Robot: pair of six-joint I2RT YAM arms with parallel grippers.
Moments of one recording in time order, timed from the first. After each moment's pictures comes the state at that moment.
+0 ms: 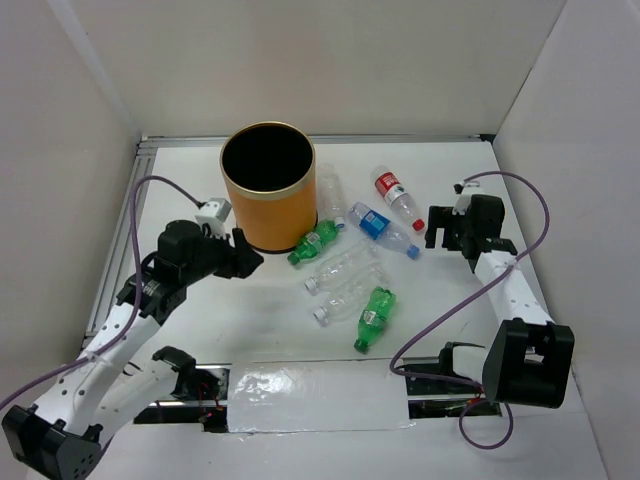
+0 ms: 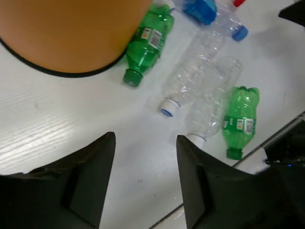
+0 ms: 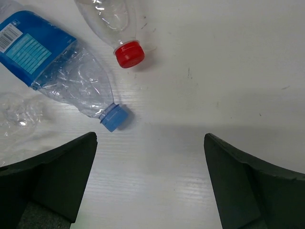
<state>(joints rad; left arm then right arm) -0.38 0.80 0.76 -0.45 0.19 -0.37 -0.14 1.18 0.75 -0.27 -0.15 -0.04</state>
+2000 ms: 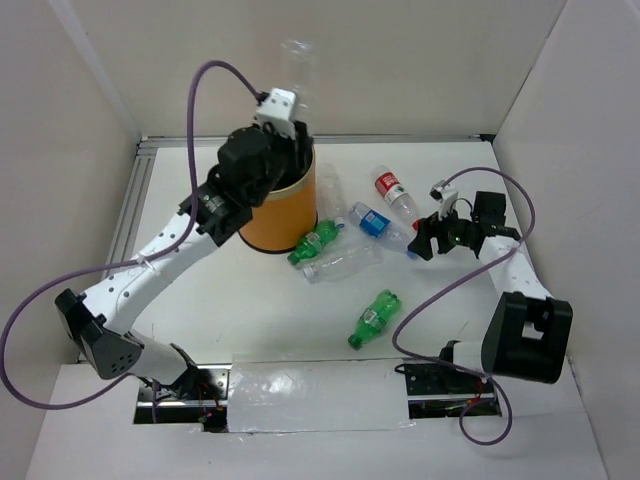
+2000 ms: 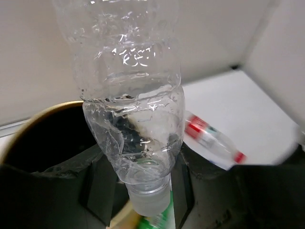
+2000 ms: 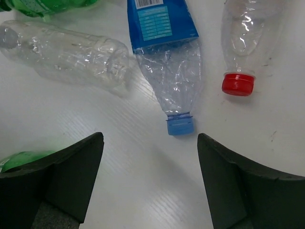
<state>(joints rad) -0.75 1.43 1.56 -0.17 -0.31 -0.08 -0.20 1.29 0.83 -0.42 -0.75 -0.52</state>
